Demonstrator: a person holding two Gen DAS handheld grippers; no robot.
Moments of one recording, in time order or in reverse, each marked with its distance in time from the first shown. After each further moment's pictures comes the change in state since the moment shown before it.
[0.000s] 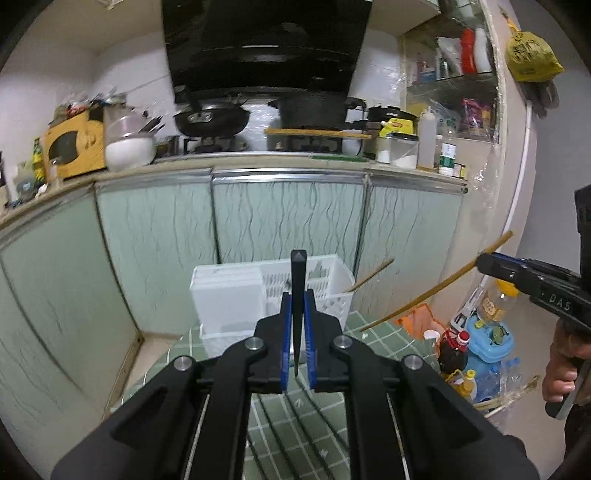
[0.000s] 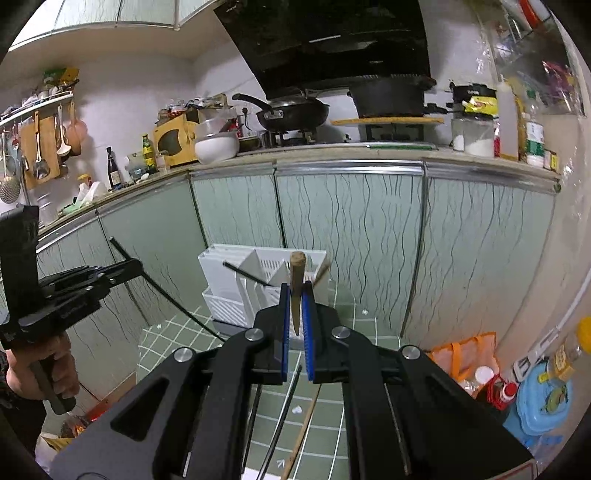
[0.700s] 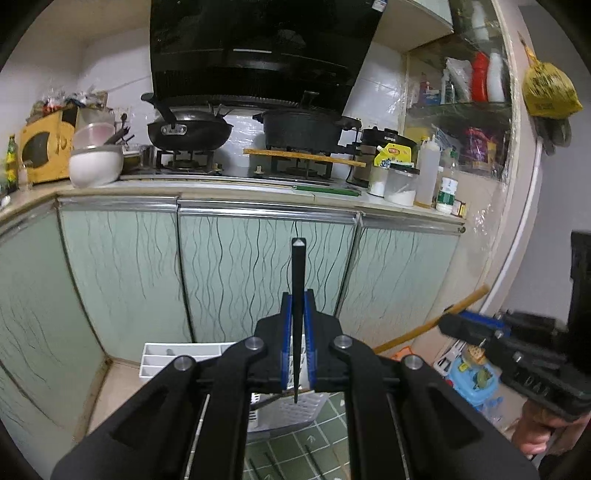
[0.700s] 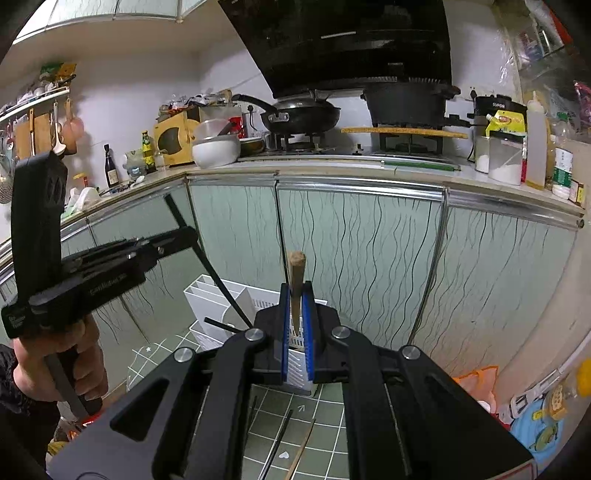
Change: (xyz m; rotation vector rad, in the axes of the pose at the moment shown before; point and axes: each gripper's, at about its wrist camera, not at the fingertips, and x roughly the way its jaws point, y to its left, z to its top) left arm 0.088 -0.003 0.089 -0.080 -0.034 -0.090; right arm 0.072 -0.012 0.063 -0.041 0.037 0.013
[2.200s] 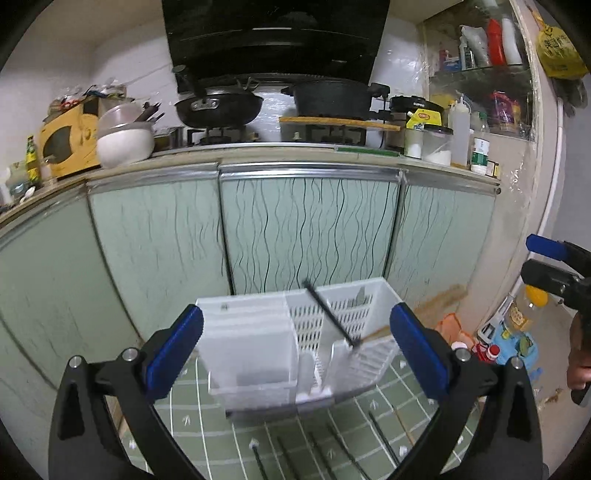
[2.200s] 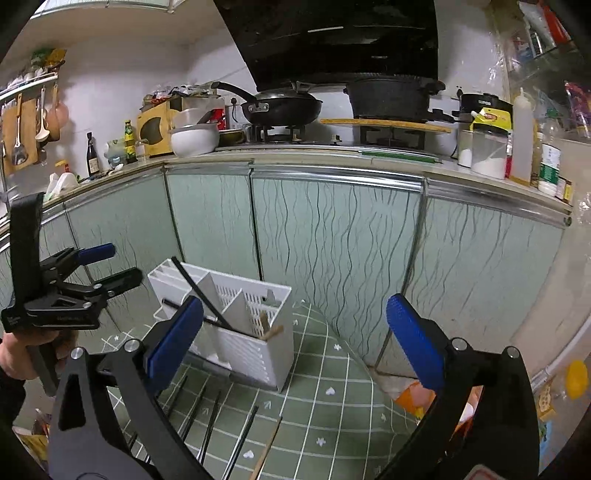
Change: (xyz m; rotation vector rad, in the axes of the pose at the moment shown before) left arm -0.002 0.046 -0.063 0.067 0.071 0.144; right arm 0.001 -0.016 -0.031 -0.032 -0.003 -0.086
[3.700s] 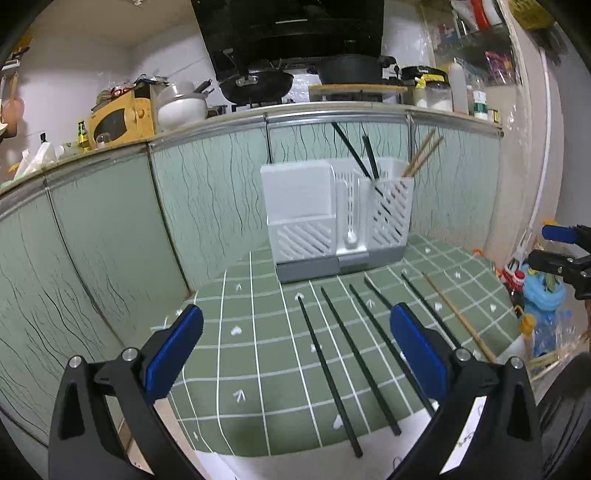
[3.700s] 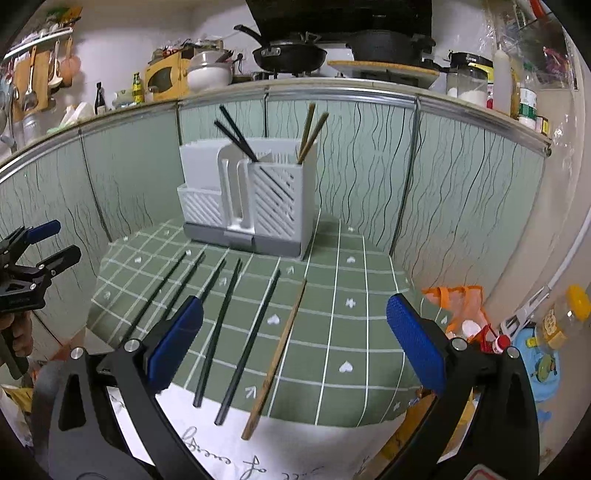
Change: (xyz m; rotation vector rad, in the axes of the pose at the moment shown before) left arm -0.107 0.007 -0.187 0.052 0.033 0.162; right arm -0.044 0.048 -0.188 -0.020 0.131 -0.038
